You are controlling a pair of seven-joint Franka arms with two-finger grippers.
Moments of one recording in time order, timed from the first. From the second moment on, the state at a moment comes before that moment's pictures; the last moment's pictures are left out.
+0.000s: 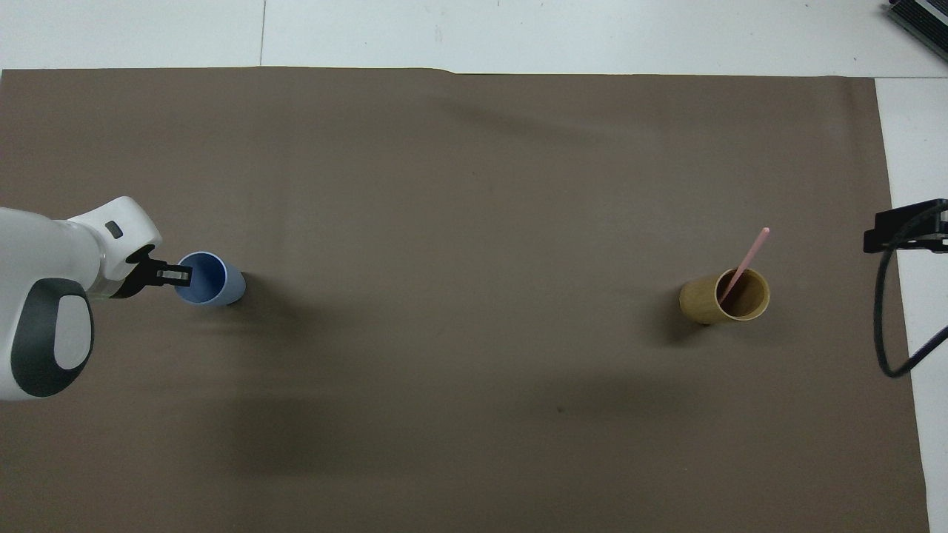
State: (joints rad) left arm -0.09 0.00 0.04 -2.16 -0.03 2.22 0.13; right arm -0.03 -0.03 0.00 -1.48 -0.03 1.48 0.13
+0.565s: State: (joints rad) left arm -0.49 -0.01 0.02 -2.06 -0.03 2.09 -0.43; right arm -0.03 -0.03 0.00 -1.48 -0.03 1.48 0.13
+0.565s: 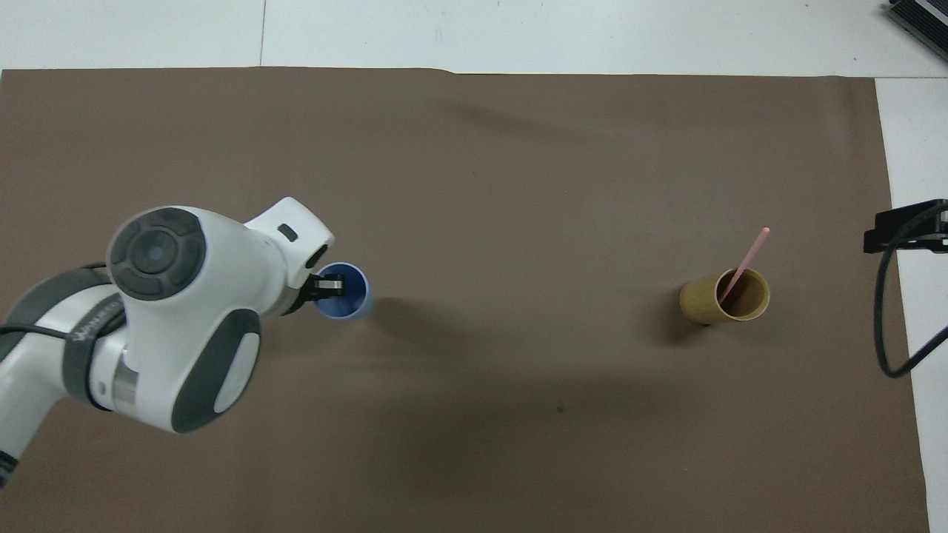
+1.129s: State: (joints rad) left arm -0.65 0.01 0.03 -2.08 -0.02 2.21 -0.63; right arm -0.03 -0.03 0.00 -1.48 -0.03 1.48 0.13
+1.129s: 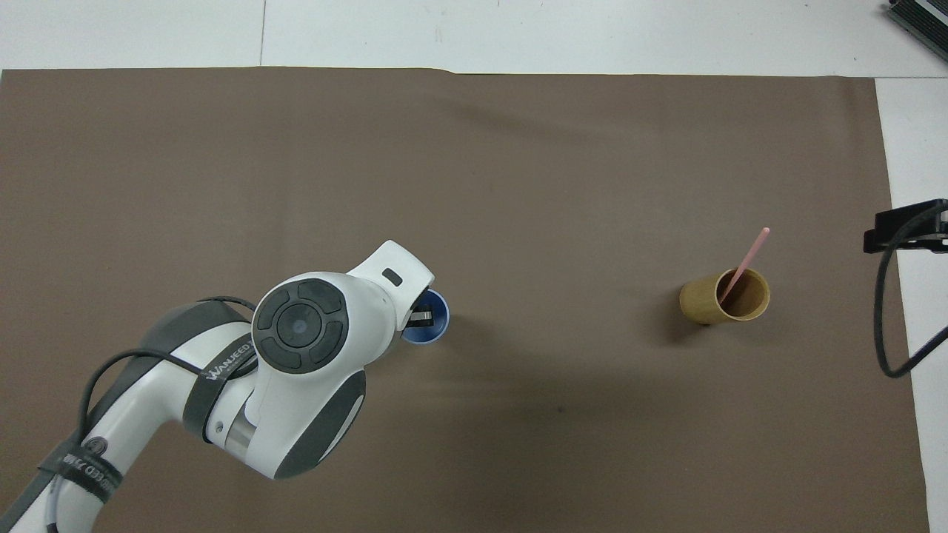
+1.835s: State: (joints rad) left arm -0.67 0.06 0.03 -2.08 0.06 2.25 -0.70; right arm -0.03 -0.03 0.00 -1.48 -0.03 1.47 0.13
